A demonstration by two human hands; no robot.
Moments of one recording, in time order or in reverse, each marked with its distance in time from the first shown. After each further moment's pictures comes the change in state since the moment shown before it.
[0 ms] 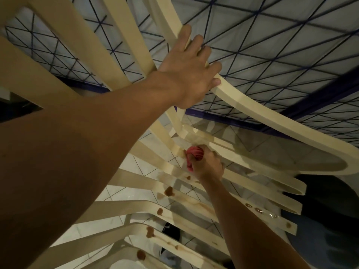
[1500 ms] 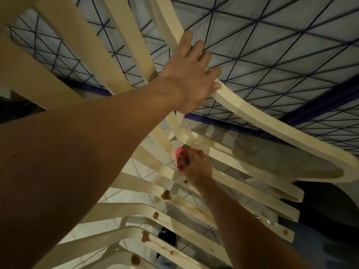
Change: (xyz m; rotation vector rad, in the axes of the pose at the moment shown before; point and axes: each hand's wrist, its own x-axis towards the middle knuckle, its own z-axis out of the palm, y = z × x) left_hand -0.002 0.002 0.002 0.033 0.032 -0.034; right_hand 0.001 -0.015 -0.002 -0.176 -0.182 -0.289
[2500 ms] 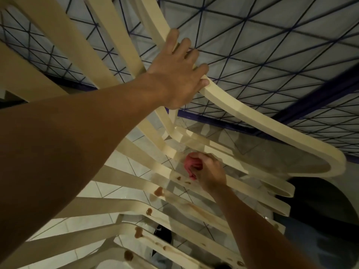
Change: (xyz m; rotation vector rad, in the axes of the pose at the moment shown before) left_hand 0.001 0.001 0.001 0.012 0.005 0.003; right_hand -0.025 0.056 -0.016 0.155 0.078 -0.028
